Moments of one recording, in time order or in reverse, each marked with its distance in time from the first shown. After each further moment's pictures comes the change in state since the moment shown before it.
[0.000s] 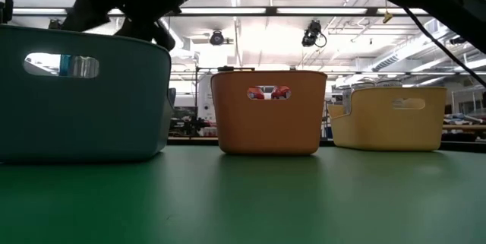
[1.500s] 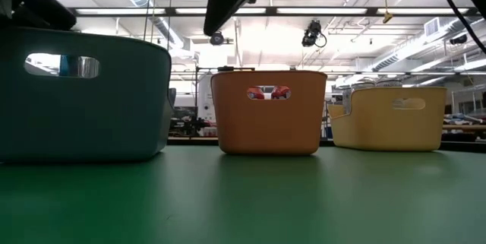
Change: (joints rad) left arm 0.021 0.382 -0.478 0.533 0.547 -0.427; right arm 0.112 -0.301 -0.112 -0.821 0.137 -0.049
